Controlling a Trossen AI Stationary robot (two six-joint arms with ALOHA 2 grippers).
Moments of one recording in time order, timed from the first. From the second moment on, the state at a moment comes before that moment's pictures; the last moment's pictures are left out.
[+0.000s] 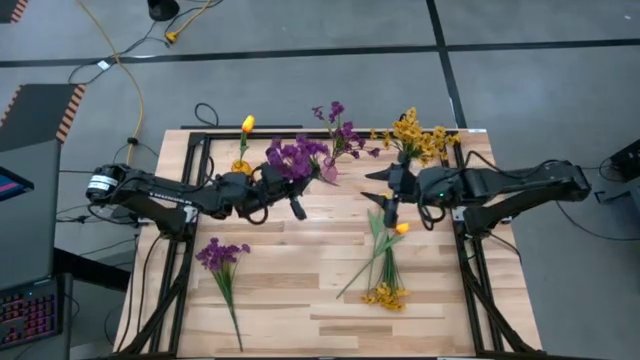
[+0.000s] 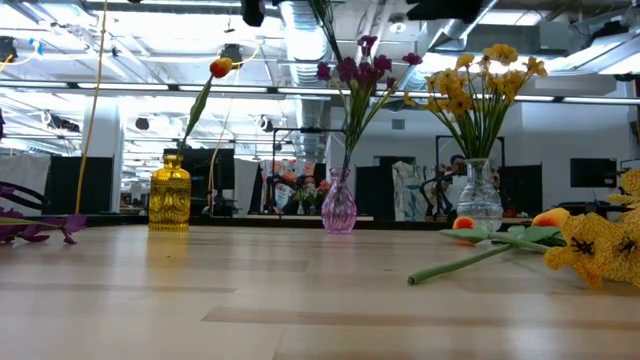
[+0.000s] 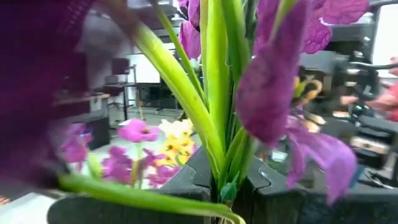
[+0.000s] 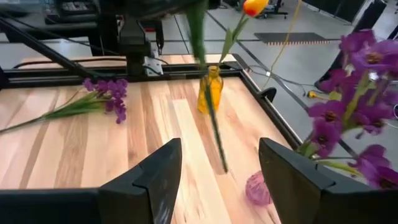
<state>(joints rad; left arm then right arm) -0.04 1.36 0.88 0.71 -0.48 0.08 0.12 1.05 0.99 -0.29 0.42 0.04</state>
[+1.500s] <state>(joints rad) 0.20 1.52 1.00 0.53 -0.44 0.09 0.12 1.13 0.99 -0.34 0.42 0.03</state>
